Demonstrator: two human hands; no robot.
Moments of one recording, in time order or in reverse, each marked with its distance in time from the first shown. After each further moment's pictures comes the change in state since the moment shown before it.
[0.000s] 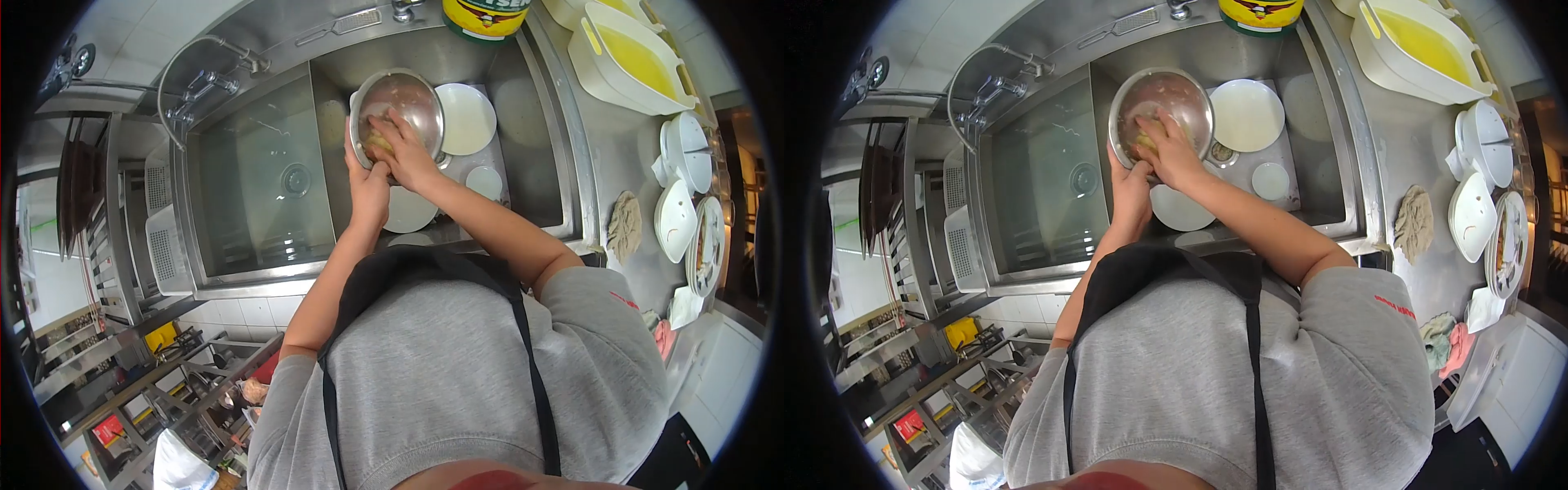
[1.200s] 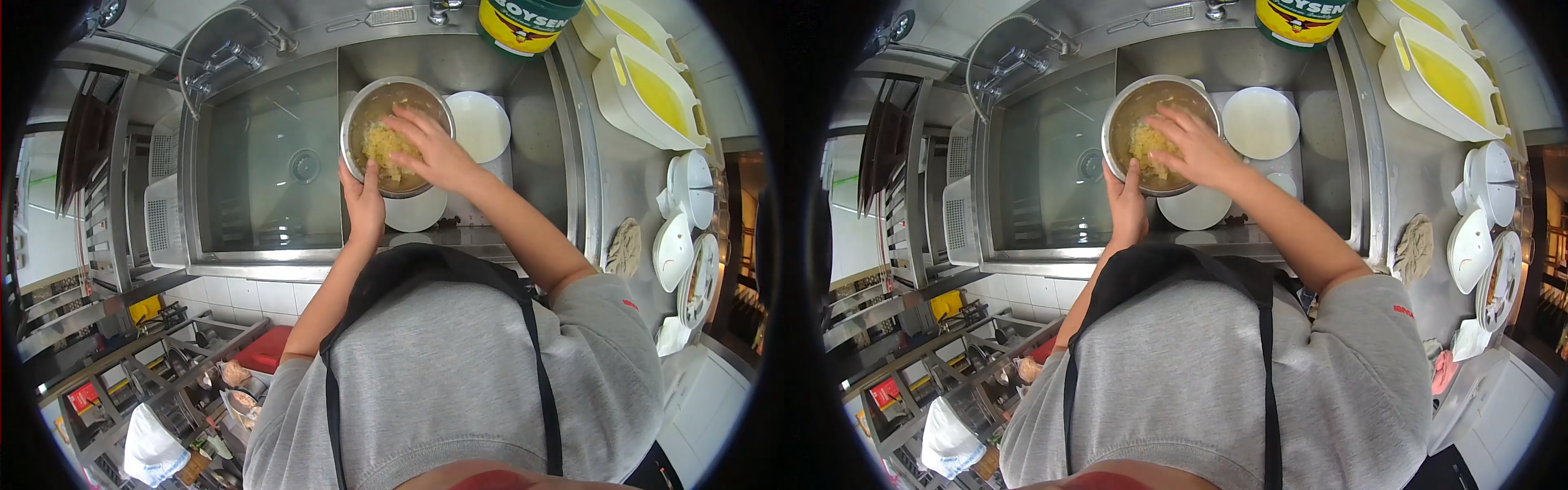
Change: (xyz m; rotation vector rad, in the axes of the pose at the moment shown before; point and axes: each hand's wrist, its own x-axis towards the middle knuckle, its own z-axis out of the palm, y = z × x) left_hand -0.025 -0.010 -0.035 0.108 0.248 0.205; right_hand 0.008 -0.019 -0.041 0.017 -0.224 -0.391
